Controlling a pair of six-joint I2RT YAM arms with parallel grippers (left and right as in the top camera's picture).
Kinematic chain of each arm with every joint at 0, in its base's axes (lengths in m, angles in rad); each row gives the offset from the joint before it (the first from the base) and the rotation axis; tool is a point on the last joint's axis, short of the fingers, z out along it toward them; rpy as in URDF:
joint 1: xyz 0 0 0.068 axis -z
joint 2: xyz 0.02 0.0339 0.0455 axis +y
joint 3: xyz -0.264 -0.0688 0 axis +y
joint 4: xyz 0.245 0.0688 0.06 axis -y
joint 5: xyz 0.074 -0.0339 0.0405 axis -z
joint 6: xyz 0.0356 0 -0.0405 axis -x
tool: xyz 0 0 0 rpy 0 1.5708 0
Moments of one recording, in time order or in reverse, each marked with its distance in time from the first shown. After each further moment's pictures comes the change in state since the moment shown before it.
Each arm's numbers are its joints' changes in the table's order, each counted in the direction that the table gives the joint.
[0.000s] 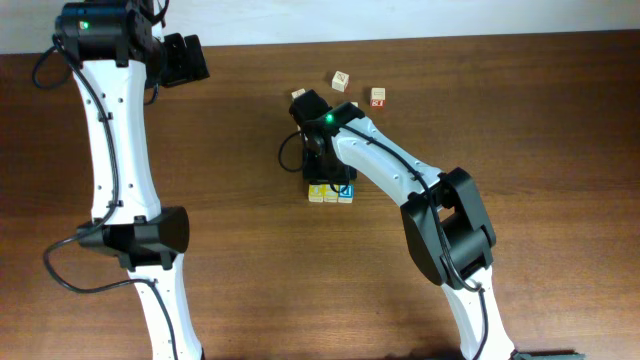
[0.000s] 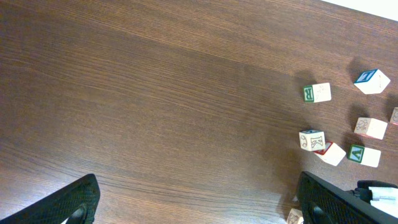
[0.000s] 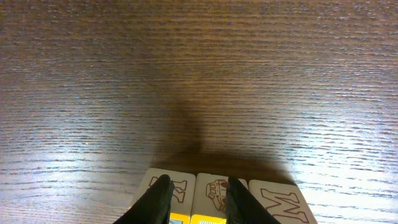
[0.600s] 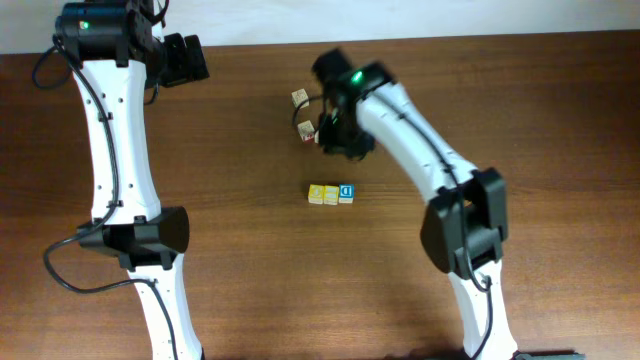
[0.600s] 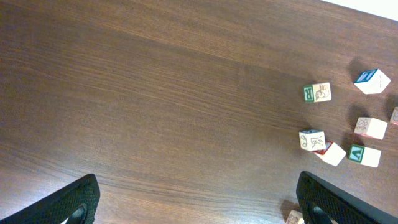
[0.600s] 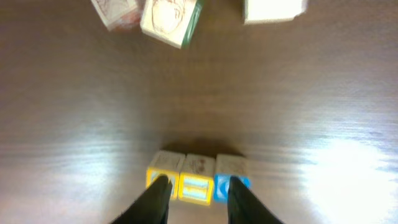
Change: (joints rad) left arm 0.000 0.000 0.000 0.000 0.000 0.000; right arm 0.133 0.010 -0.368 -0.323 -0.090 0.067
